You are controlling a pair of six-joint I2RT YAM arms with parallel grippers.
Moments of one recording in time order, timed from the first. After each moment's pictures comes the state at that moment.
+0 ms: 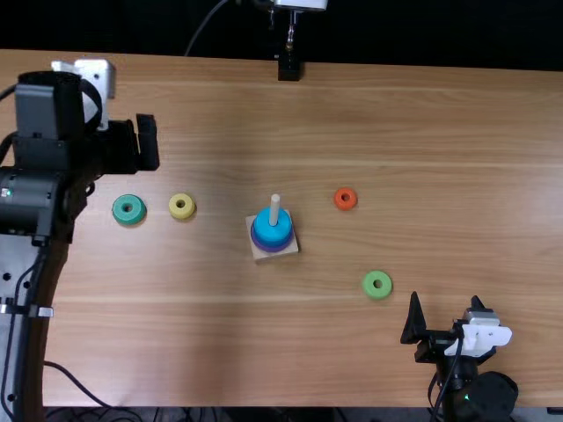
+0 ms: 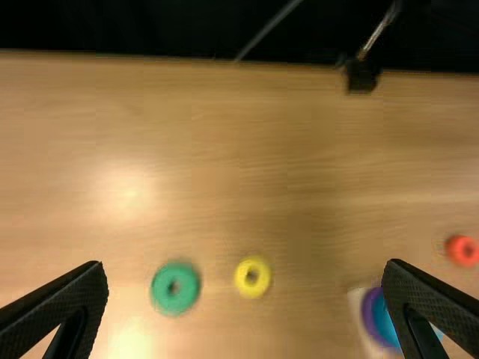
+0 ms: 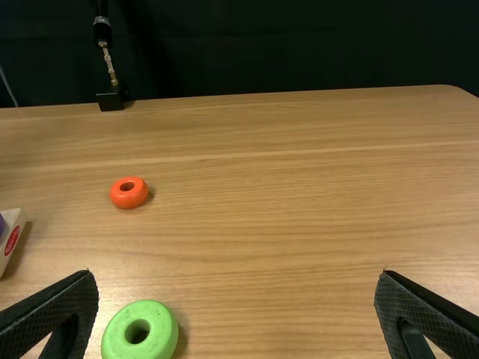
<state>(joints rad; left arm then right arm) -0.05 1.57 1.75 -0.95 0.05 -0.13 -0.07 0.01 0.08 -0.27 -0.04 0.00</state>
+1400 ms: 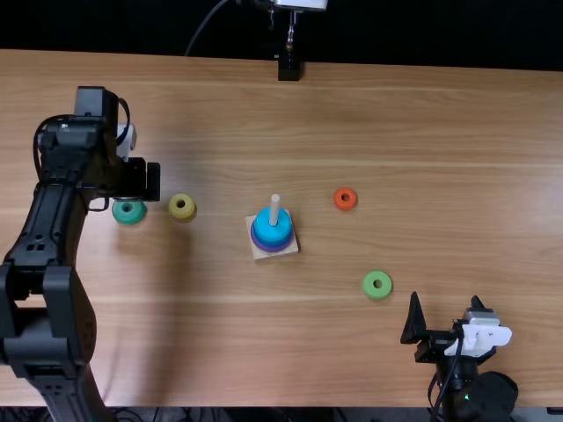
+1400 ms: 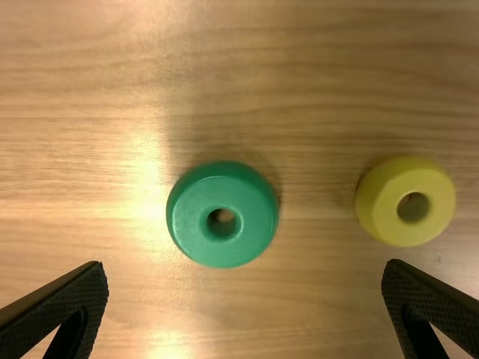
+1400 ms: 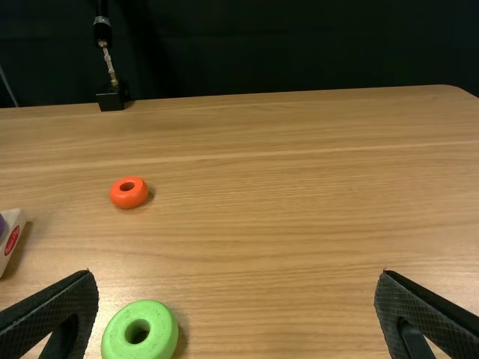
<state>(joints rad) 0.02 2.06 1.72 -1.04 0.01 -0.04 -0.07 0.01 0.08 -0.27 -0.04 0.00</state>
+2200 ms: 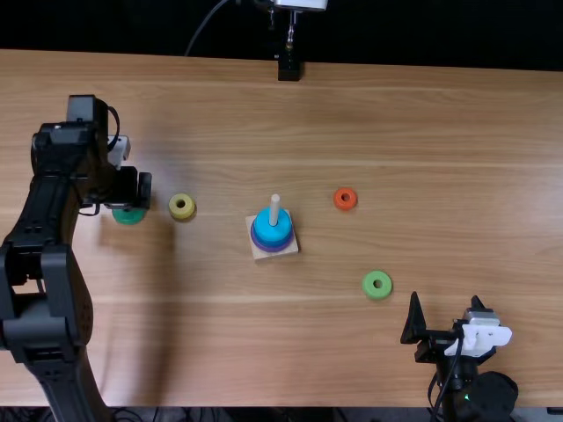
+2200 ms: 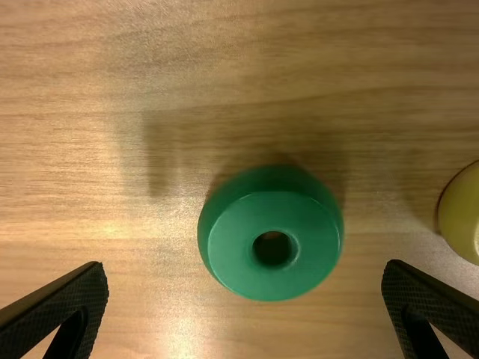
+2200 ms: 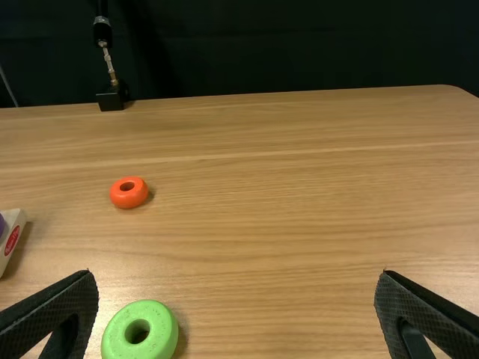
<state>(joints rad) 0.07 2.15 1.72 -1.04 0.01 0.04 -0.07 0.01 0.08 -0.27 -0.04 0.00</state>
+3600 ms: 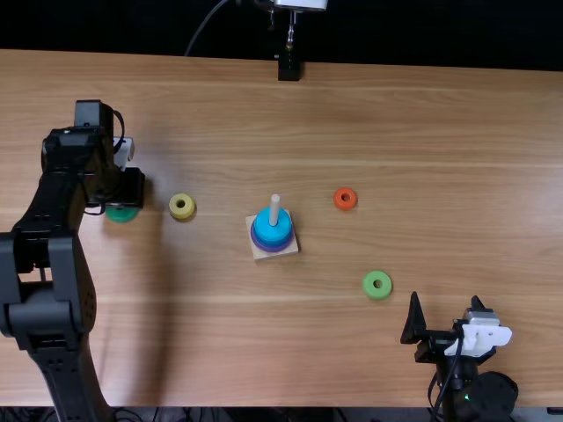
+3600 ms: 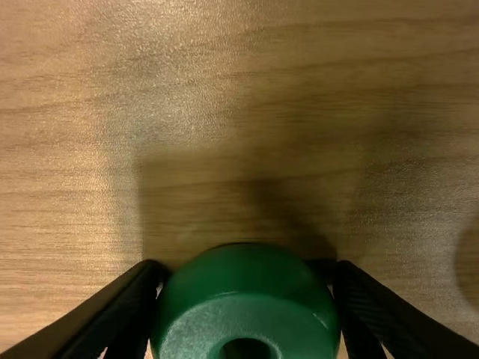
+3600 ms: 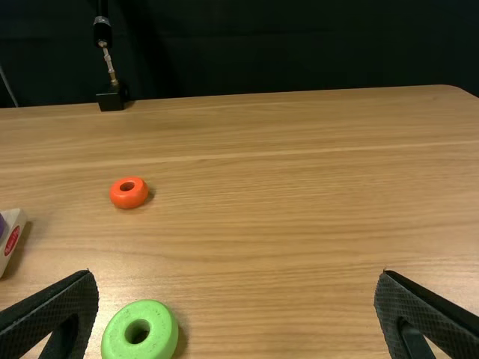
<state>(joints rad) 0.07 2.22 1.70 -0.92 0.00 0.05 -0.07 0.01 0.08 -0.27 -0.04 0.00</state>
